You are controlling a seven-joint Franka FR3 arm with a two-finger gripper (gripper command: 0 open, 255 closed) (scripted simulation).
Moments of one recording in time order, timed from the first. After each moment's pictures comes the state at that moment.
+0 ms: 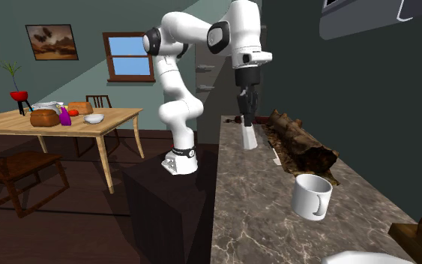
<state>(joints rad) -0.06 -0.50 -0.13 -2.32 -0.09 2.00 -0.36</state>
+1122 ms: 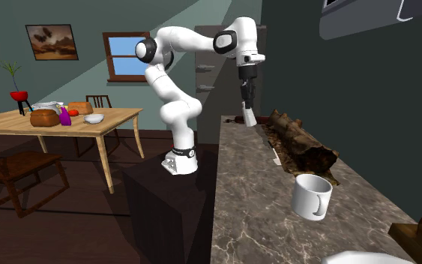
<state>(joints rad) 0.09 -0.84 0.20 -2.53 0.07 1.84 0.01</state>
